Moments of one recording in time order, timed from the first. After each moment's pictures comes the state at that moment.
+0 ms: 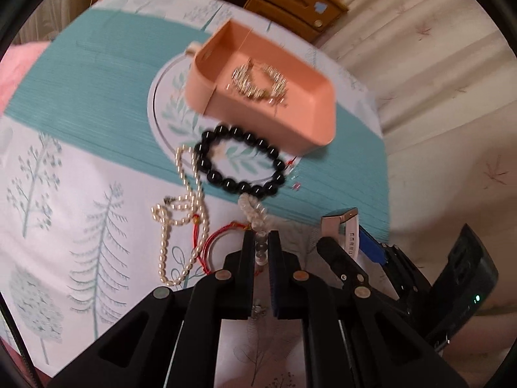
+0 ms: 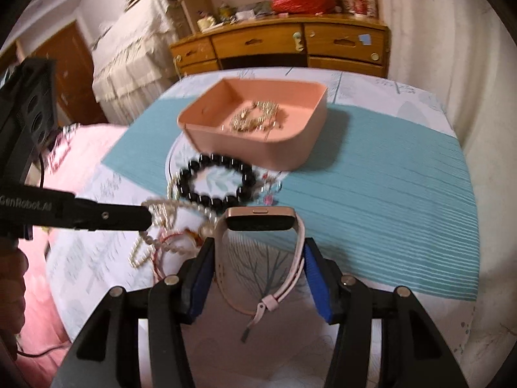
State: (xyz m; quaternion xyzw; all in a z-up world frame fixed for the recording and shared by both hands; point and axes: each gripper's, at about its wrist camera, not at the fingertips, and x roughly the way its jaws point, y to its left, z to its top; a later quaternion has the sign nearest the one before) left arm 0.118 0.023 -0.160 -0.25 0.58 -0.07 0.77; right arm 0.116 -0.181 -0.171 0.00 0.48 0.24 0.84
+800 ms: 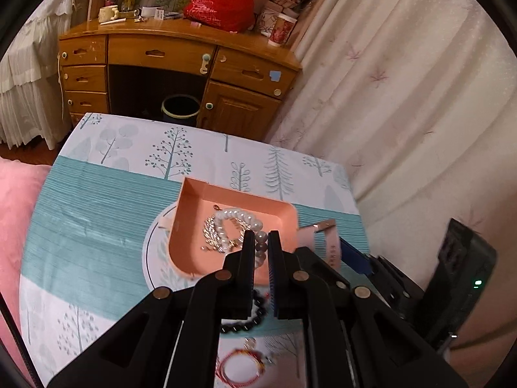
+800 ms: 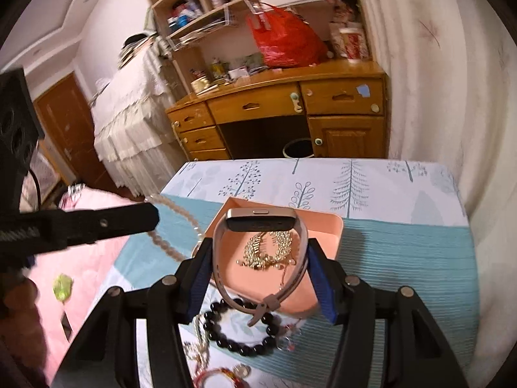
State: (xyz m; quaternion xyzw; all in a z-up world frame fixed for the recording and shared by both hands) left arm 0.221 0.034 -0.072 -0.16 0.46 -0.09 0.87; right arm 0.217 -0.150 -0.106 0.08 0.40 0.23 0.88
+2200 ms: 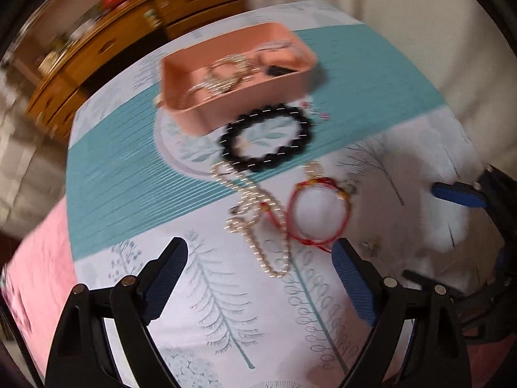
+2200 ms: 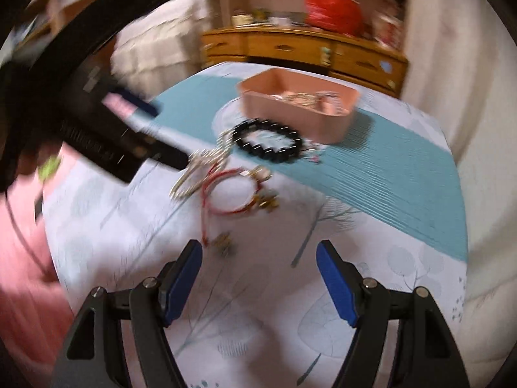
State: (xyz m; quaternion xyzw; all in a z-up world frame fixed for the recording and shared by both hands) left arm 0.096 -0.014 -0.159 0.16 0.58 -0.14 0.79; right arm 0.016 -0.152 -0.174 -0.13 0.43 0.27 0.85
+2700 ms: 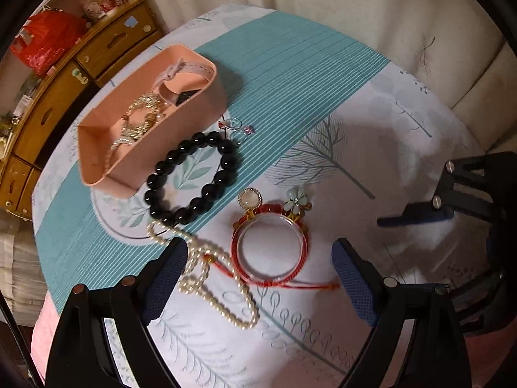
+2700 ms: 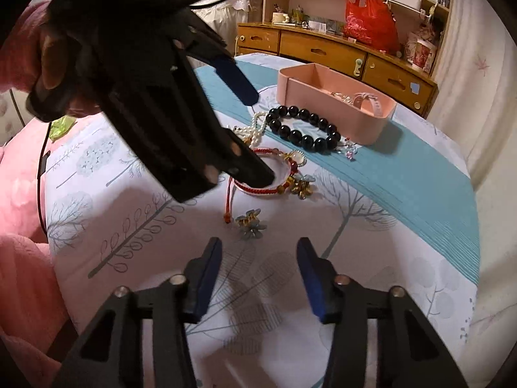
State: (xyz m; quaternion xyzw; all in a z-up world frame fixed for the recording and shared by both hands) left arm 0.109 -0.064 -0.192 0.25 0.54 -0.26 0.76; right arm 0.005 -0.140 -0.196 -0.17 0.41 0.31 0.84
